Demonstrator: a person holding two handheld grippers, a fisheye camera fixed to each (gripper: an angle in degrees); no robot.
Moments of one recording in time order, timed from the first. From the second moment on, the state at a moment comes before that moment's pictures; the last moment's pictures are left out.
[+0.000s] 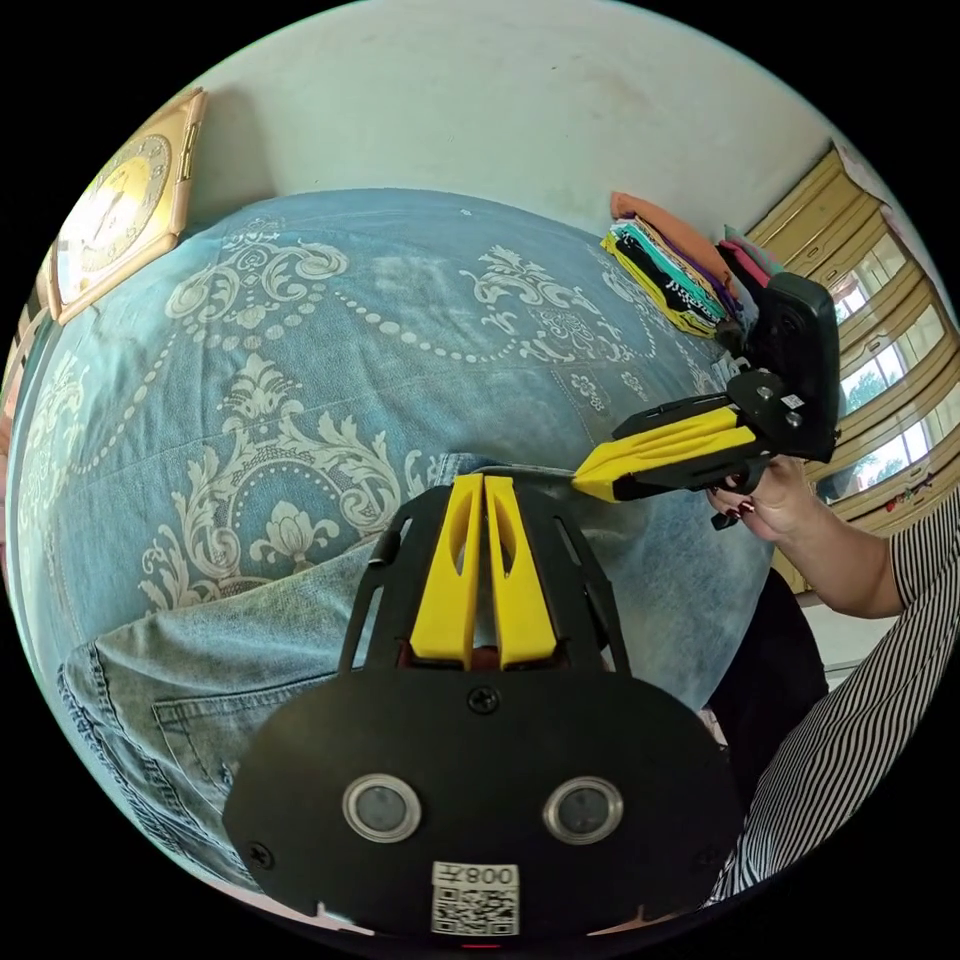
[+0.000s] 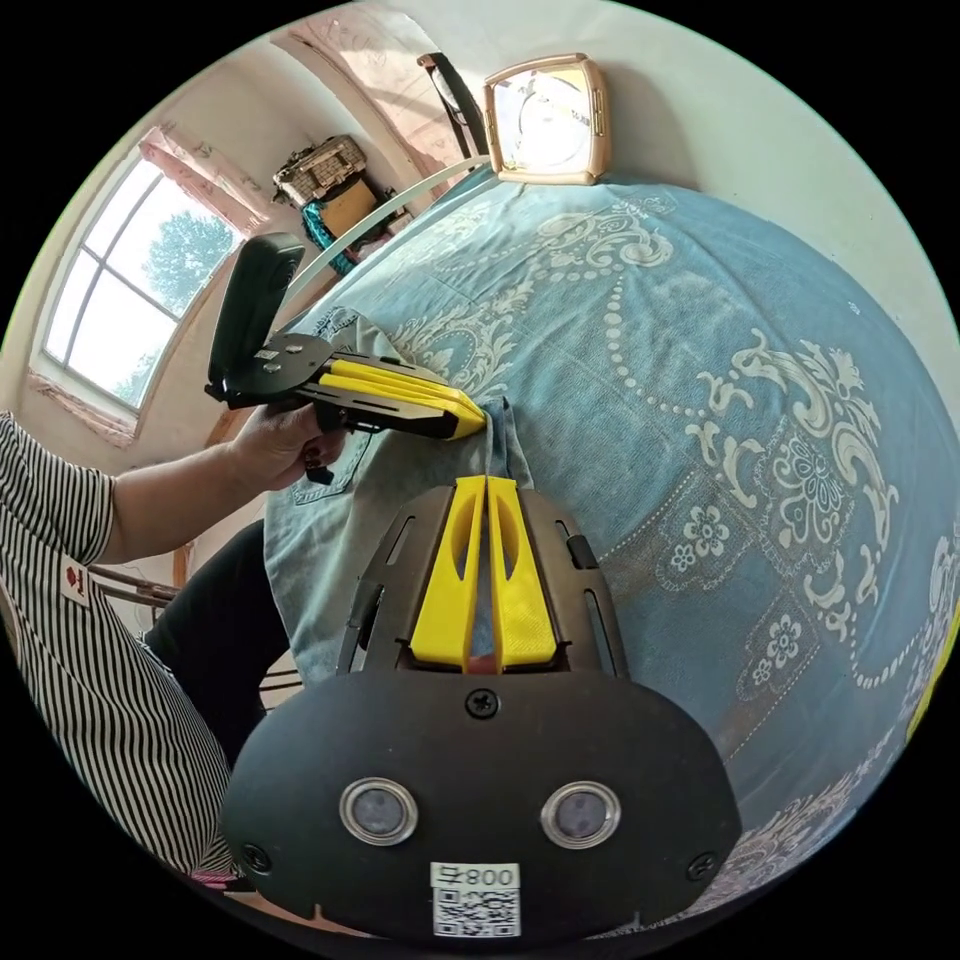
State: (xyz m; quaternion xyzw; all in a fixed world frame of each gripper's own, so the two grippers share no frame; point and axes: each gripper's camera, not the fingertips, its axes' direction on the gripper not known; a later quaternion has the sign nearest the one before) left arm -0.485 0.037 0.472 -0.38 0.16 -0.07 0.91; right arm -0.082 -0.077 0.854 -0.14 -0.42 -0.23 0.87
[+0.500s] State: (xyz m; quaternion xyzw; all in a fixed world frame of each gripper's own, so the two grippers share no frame) left arm -0.493 0.058 0.387 -0.33 0.10 -0.13 0.93; right arm -0.111 -0.067 0.808 -0.09 -0.39 -0.21 0.89
